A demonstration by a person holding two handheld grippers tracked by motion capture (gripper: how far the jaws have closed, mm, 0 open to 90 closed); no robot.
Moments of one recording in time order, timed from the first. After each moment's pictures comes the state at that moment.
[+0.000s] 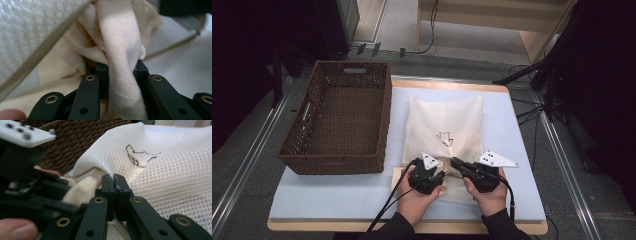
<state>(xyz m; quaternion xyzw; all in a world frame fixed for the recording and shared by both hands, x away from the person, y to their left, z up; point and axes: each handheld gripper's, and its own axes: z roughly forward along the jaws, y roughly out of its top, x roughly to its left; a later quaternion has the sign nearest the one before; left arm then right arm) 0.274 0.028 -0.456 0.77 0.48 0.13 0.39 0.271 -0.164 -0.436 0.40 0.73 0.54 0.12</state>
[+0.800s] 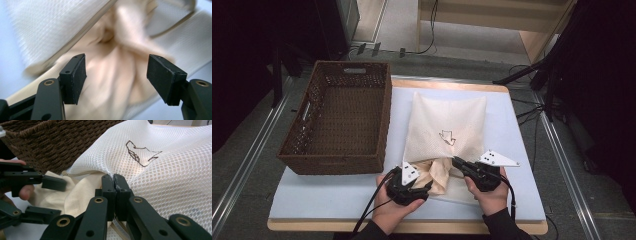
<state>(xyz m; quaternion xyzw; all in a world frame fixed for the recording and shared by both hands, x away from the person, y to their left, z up) 0.234 0.093 -0.455 0.80 0.42 0.18 0.40 0.274 -0.167 -0.438 0.40 0.73 0.53 0.12</state>
